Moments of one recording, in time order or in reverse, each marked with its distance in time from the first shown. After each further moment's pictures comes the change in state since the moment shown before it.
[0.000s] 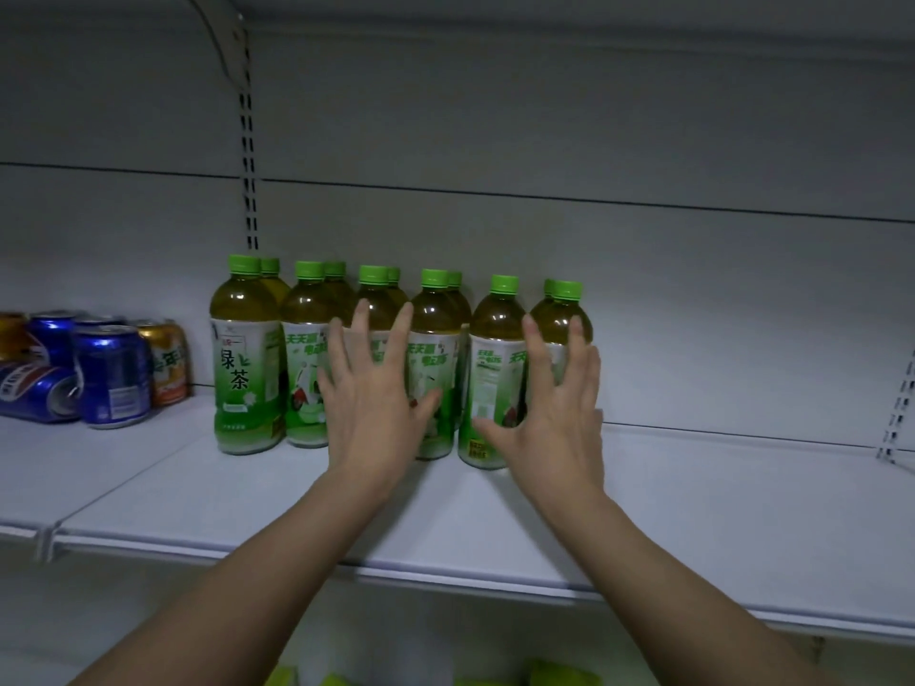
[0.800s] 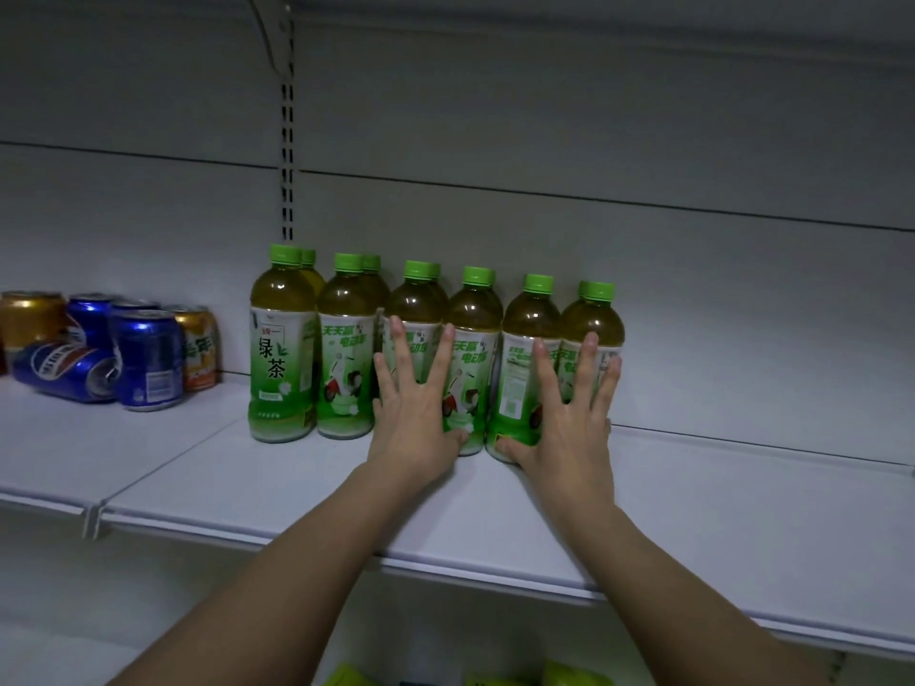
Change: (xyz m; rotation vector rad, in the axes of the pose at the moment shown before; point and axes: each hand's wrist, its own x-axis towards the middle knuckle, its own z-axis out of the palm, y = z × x) left_hand 0.003 -0.023 0.031 -0.108 -0.340 -0.026; right_hand -0.001 0.005 0.035 -0.111 -0.035 -0.036
